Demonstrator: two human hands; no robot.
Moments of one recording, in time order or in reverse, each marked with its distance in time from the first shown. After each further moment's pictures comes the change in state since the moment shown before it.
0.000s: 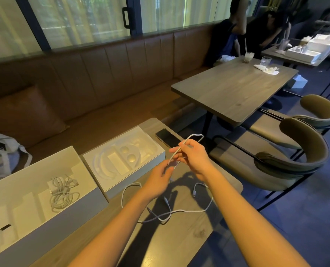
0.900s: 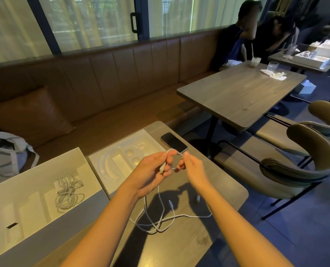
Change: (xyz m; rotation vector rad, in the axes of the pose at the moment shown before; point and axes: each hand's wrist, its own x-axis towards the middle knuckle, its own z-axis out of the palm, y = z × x) left_hand -0.020 0.046 -0.051 -0.990 -0.147 -0.104; right_hand 0.000 0.042 0.011 -0.313 0.058 -0.056
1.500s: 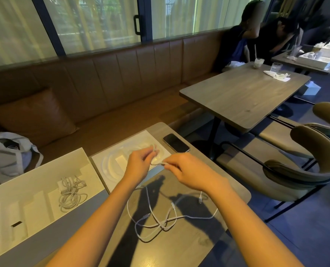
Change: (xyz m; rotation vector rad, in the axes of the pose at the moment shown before) left_hand 0.025 0.001 -0.041 1.036 0.500 0.372; right_hand -0.035 -0.075 -0.016 -0.714 -0.431 -0.486
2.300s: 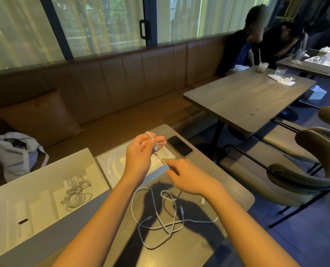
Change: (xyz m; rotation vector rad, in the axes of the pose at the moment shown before) left_hand -0.016 0.048 -0.017 -0.441 0.136 -0.012; right_hand 0.004 -0.003 0.019 0.204 -0.066 0.086
